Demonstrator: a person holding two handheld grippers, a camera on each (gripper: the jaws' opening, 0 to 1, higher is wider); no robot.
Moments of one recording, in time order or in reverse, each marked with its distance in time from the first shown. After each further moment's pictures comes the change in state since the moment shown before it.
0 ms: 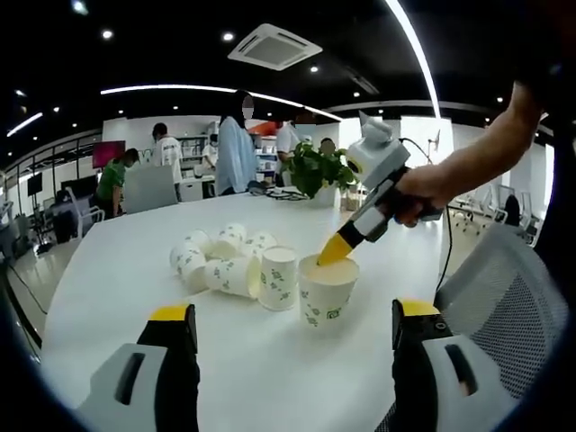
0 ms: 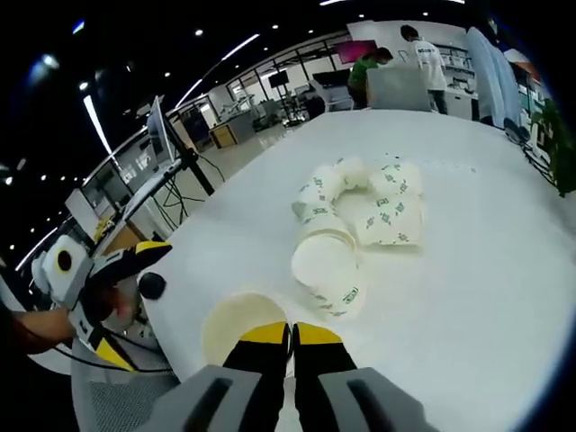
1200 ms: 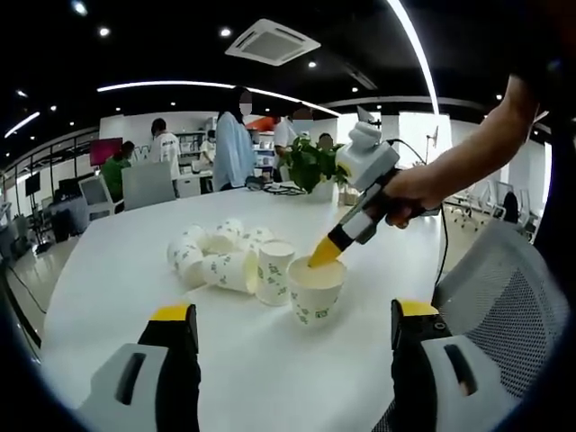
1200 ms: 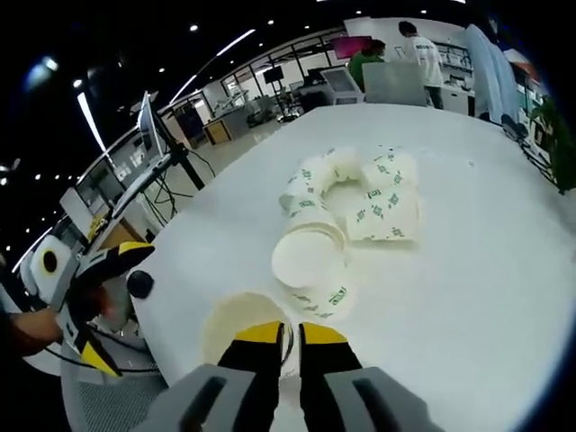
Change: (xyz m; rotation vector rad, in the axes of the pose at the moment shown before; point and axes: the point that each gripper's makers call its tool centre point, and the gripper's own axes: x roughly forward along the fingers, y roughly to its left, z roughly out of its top) left arm 0.003 -0.002 -0.005 0.004 0.026 -0.010; right arm 0.007 -0.011 -0.004 0.016 0.014 -0.017
